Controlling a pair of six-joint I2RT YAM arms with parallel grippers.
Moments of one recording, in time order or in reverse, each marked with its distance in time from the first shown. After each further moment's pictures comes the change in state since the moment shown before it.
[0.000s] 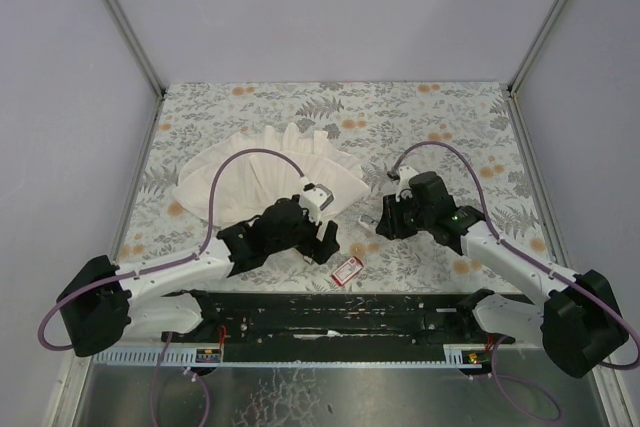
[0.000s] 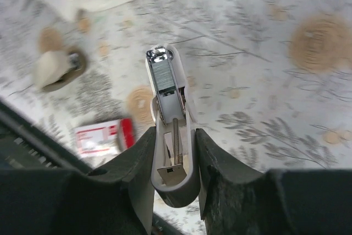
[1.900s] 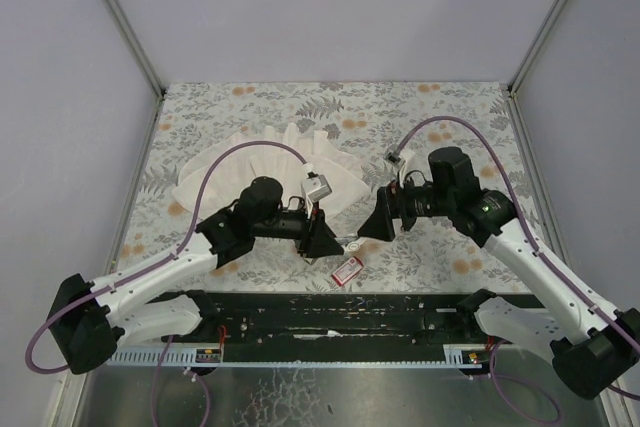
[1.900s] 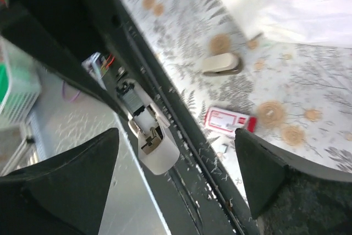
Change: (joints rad) left arm 0.118 -0.112 0.133 -0.026 0.658 -0.040; right arm 0.002 -0.138 0.299 -0.258 -0.577 -0.077
